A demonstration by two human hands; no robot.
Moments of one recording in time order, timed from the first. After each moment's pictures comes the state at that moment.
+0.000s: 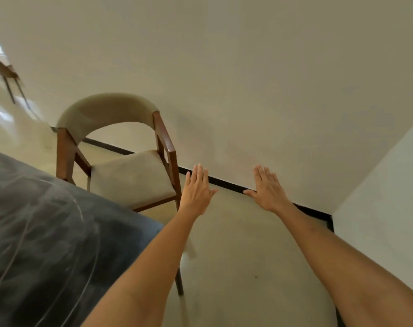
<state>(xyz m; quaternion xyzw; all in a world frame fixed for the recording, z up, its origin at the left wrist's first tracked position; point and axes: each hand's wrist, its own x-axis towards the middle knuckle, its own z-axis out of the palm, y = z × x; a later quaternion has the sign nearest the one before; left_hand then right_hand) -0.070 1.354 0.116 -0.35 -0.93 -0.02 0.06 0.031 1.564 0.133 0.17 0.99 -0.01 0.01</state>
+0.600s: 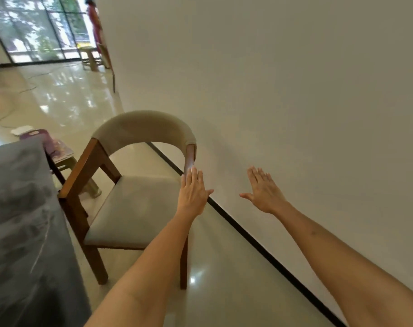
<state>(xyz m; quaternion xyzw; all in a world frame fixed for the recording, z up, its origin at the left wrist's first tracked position) -0.372 1.484 0.132 -0.08 -0.99 -0.07 0.05 -0.373 1.715 0.158 -0.10 1.00 0.00 0.02</state>
